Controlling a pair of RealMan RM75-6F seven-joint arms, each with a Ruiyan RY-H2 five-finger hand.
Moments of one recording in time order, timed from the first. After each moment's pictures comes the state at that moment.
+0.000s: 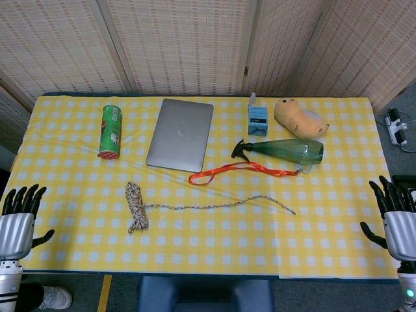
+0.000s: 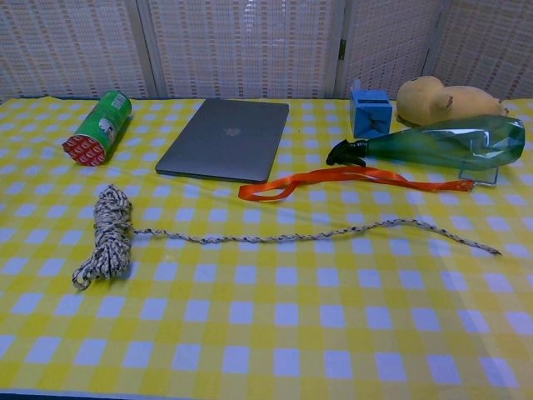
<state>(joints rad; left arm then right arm) -0.13 -1.18 -0.09 -1.63 1.42 1.49 0.29 0.04 -1.07 0.07 -1.66 -1.48 1.53 -0.09</state>
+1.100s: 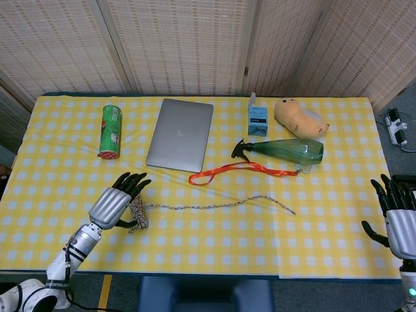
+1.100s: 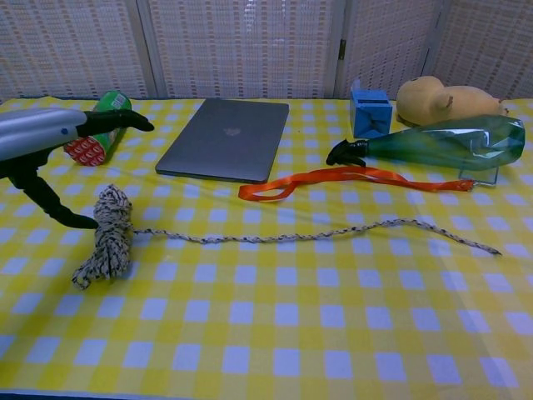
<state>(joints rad) -0.53 -1.31 -0.14 -1.68 1.45 0.98 0.20 0.04 -1.05 0.08 -1.67 -1.47 1.50 -0.08</state>
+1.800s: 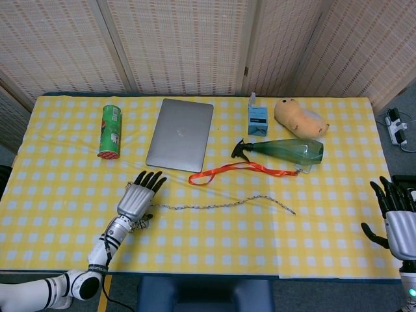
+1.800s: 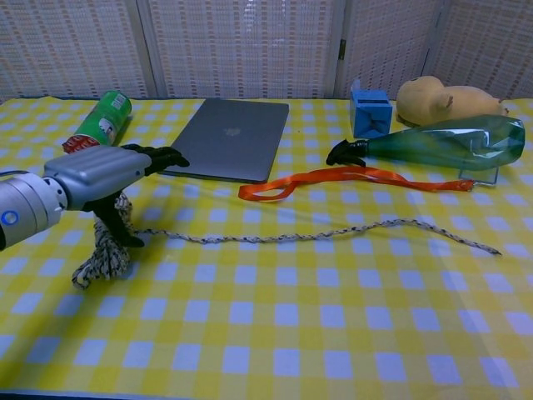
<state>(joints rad) -0.65 -1.60 -0.15 -1.45 1.15 0.99 0.57 0.04 -1.05 0.07 -1.67 -1.47 1.49 -0.05</state>
